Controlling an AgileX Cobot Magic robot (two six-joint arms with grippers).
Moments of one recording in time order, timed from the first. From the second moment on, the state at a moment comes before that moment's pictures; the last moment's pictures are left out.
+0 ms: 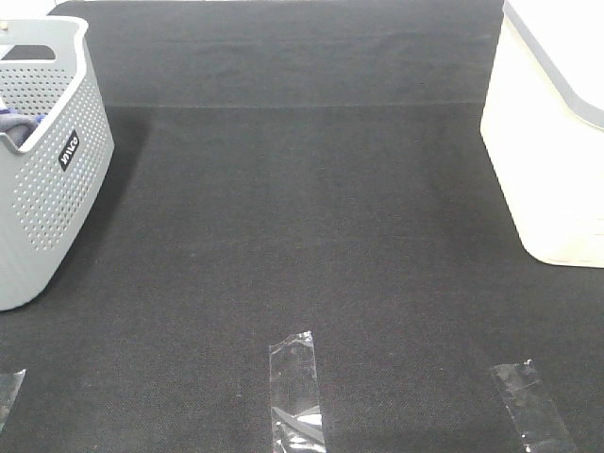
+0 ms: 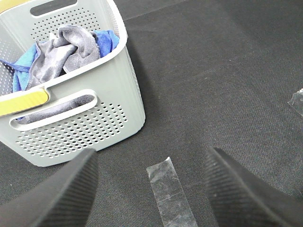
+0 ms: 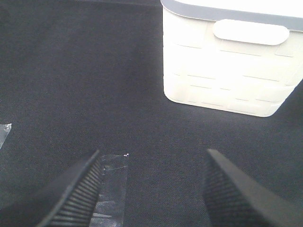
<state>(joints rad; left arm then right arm) -0.01 0.00 -0.52 -0.16 1.06 0.31 0.06 0.00 -0.50 0.02 1.05 -0.07</state>
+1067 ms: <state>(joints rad) -0.01 0.00 -0.52 -0.16 1.06 0.31 0.06 0.00 -0.50 0.02 1.05 -0.07</state>
